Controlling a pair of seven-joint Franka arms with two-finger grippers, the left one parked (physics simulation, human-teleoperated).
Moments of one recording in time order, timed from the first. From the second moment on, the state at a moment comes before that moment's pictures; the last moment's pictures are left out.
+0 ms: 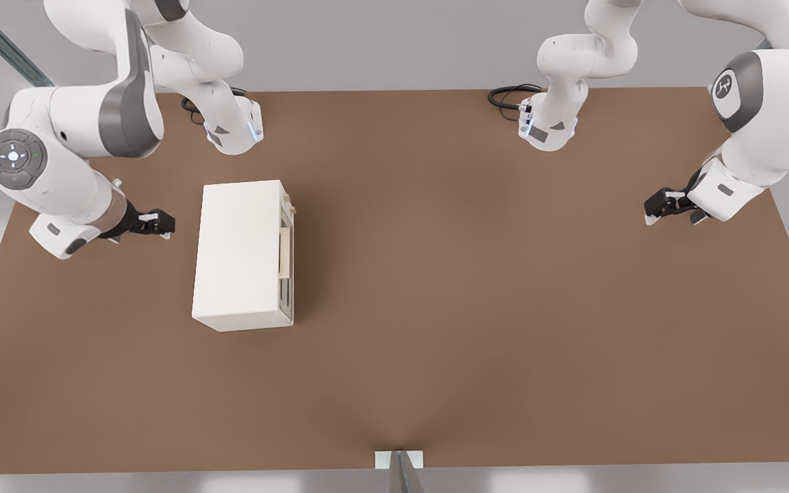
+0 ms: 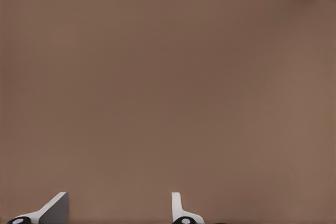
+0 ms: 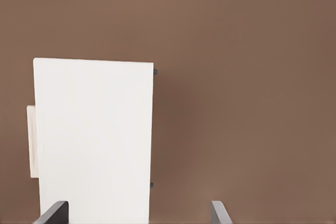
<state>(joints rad) 0.22 0.18 -0.11 -1.36 -0.06 1.40 0.00</state>
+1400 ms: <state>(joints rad) 0.84 0.76 -0.13 -1.32 -0.52 1.25 0.82</state>
